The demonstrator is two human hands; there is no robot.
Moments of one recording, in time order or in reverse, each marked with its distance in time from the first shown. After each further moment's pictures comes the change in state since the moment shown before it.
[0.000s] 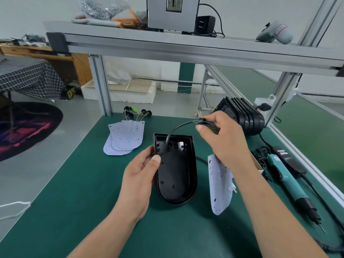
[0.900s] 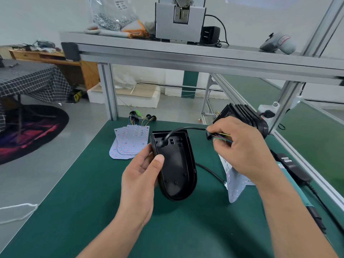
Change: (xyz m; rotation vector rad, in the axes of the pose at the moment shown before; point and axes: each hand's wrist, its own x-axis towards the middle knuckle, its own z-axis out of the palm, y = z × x) left_hand -0.012 0.021 0.010 -0.122 0.055 0.113; right_hand -0.013 -0.031 -0.037 -0.299 -0.084 -0.347
